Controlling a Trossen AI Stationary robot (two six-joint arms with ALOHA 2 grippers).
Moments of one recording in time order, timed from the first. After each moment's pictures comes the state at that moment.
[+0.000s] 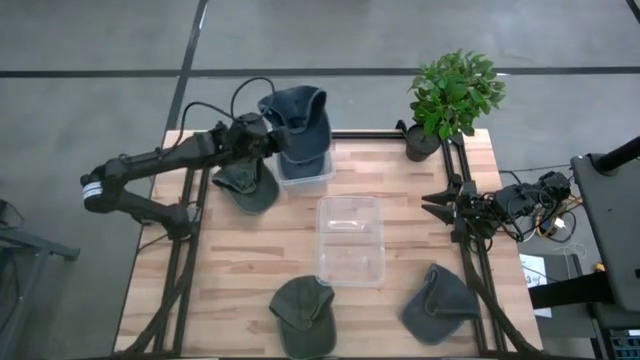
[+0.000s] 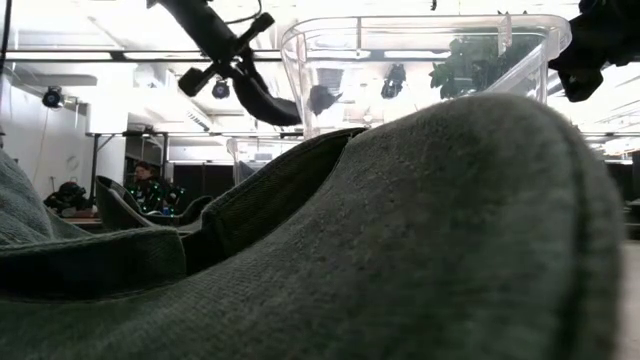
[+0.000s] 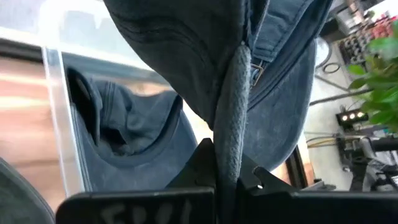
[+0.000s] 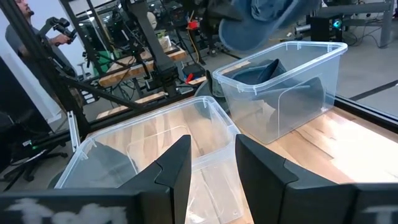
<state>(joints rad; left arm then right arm) 0.39 1.24 1.14 -0.46 -0.30 -1.11 0.44 0.05 0.34 -0.41 0.60 0.39</state>
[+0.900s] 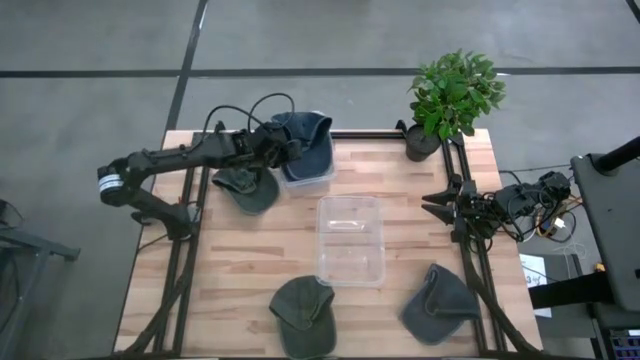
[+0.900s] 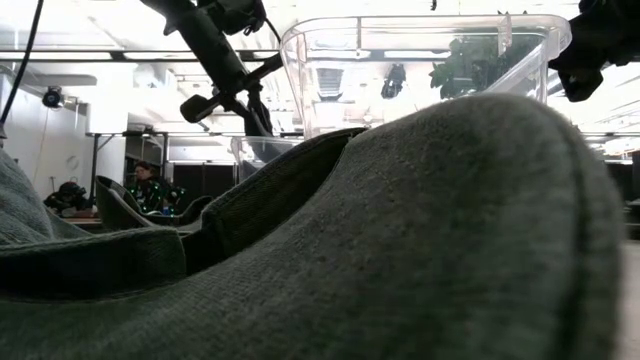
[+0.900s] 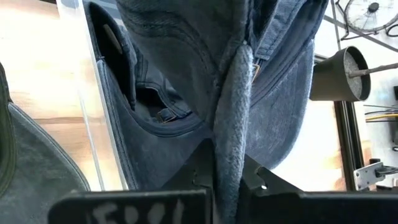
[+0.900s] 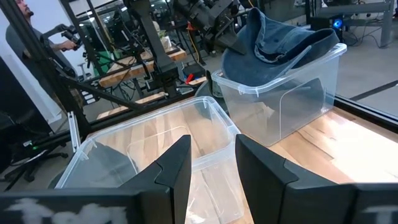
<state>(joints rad) 0.40 1.38 1.14 -0.54 -0.23 -1.15 0.44 0.05 0.34 -0.41 0.60 0.39</state>
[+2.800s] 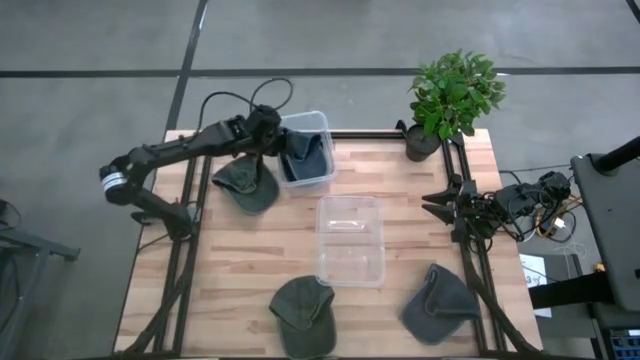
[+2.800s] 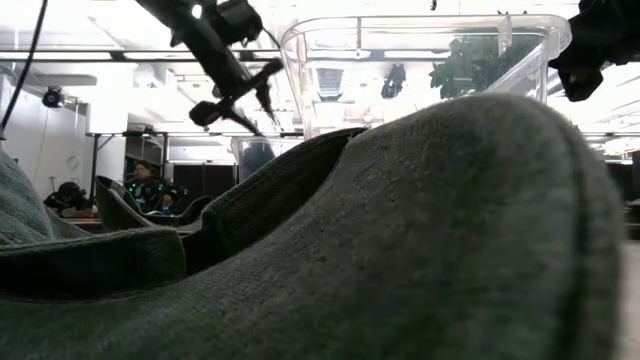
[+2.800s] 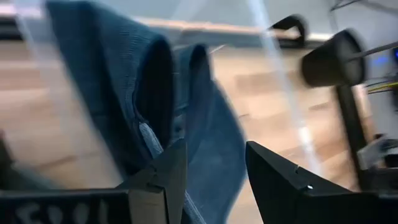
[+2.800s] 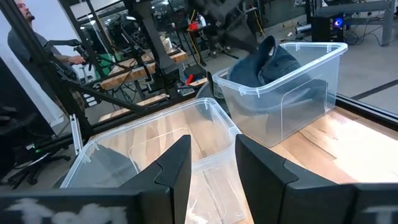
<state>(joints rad) 0.54 1.41 1.18 -0.53 -0.06 -0.91 0.44 0.05 0.34 -0.40 0.60 0.40</state>
